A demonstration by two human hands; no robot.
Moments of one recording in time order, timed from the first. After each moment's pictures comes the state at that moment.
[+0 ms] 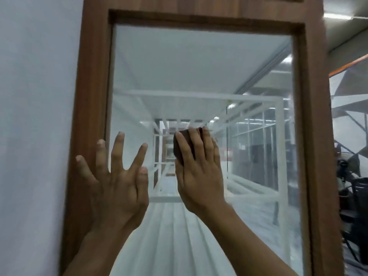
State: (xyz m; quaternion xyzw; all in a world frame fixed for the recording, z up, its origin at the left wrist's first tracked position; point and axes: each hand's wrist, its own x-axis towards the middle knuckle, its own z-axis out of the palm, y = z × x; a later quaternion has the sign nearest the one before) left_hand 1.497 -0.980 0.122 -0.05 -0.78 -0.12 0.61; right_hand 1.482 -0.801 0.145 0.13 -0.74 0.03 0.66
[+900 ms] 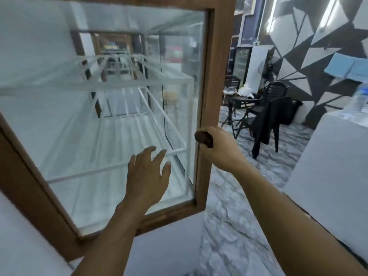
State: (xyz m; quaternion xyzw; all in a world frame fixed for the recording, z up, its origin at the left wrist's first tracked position) left_hand 1.622 -0.822 0.217 -0.28 -0.92 -0.24 0.14; right_hand 1.675 -0.609 0.271 -0.09 -0.94 0.24 0.23
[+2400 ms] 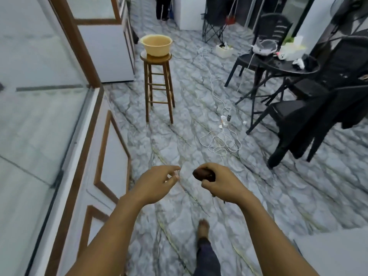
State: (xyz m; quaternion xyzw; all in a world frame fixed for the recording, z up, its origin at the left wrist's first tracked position) left_hand 1.113 -0.206 0.063 -0.25 -0.90 -0.26 -0.23; right_hand 1.185 0.011 0.072 -0.08 -0.91 0.40 -0.11
